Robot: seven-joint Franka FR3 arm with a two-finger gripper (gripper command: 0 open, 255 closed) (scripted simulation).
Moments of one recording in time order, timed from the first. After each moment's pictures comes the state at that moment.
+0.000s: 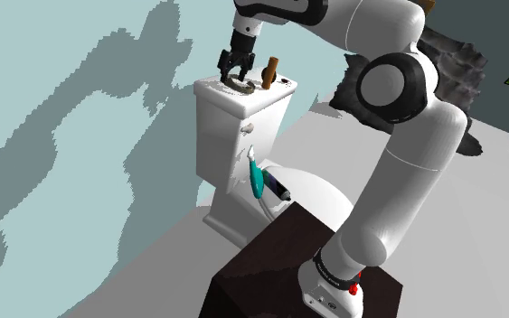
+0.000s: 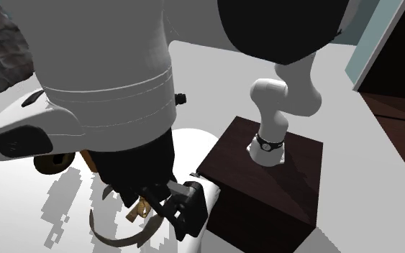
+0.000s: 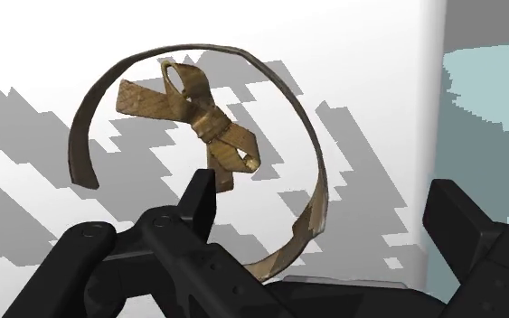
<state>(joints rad) -0.05 0.19 -0.10 -1.46 0.06 1.68 -0.17</state>
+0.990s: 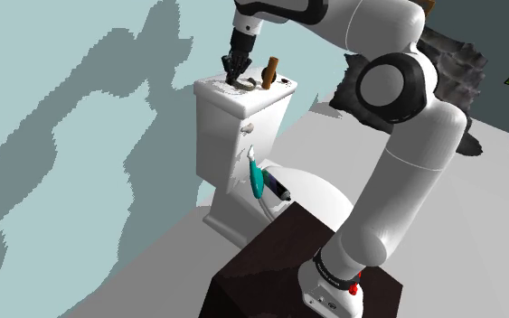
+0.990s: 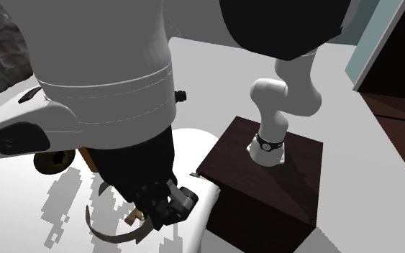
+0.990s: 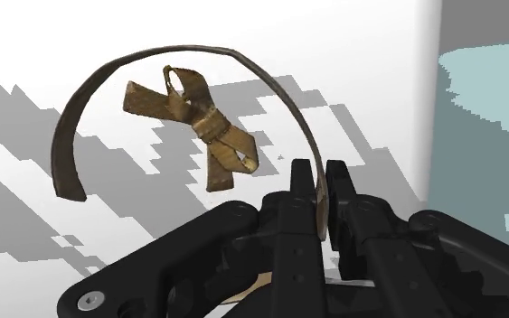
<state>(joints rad) -0.05 0.19 -0.10 -1.45 0.06 1.67 -0.17</state>
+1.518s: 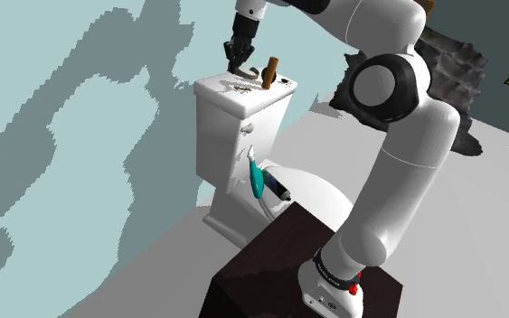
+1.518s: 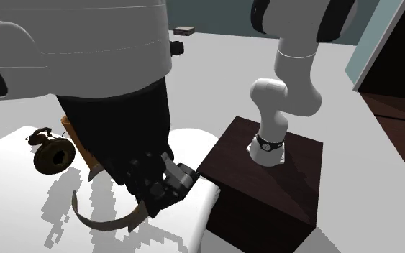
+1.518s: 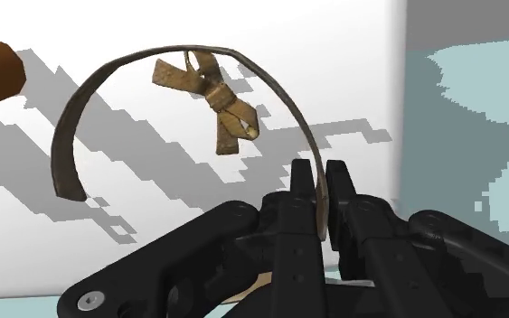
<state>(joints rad) -0.05 0.22 -0.10 -1.29 0.06 1.55 -0.17</state>
